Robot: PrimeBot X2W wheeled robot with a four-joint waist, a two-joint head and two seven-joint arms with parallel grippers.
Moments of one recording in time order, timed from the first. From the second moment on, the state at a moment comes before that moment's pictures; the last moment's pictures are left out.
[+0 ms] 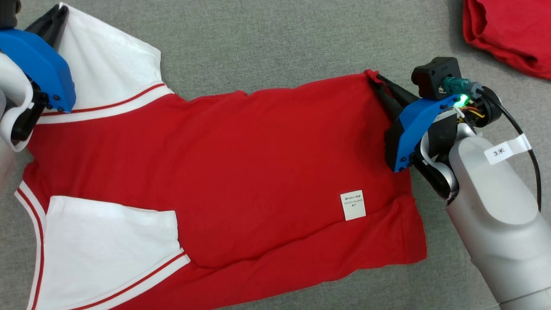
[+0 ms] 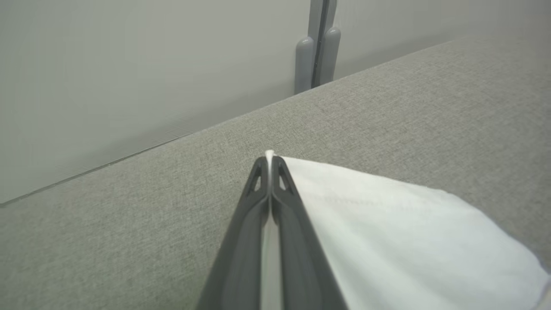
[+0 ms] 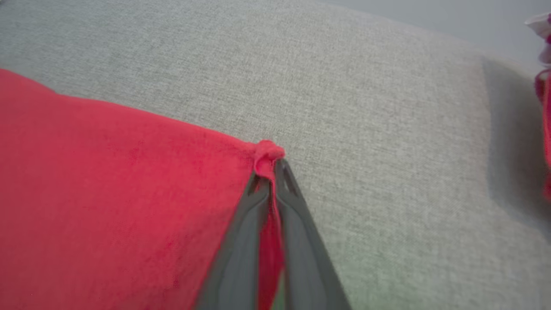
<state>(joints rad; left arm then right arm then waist) -1.17 0.61 -1.00 0.83 -0.90 -0.13 0.01 -0.78 -0.21 0.36 0.51 0.29 0.13 0.18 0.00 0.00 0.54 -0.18</state>
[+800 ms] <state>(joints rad) -1.05 0.59 -0.98 0.69 -0.95 -0.12 -0.26 -0.72 -0.24 0.25 0.64 0.24 0.13 -0.11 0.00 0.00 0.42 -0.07</state>
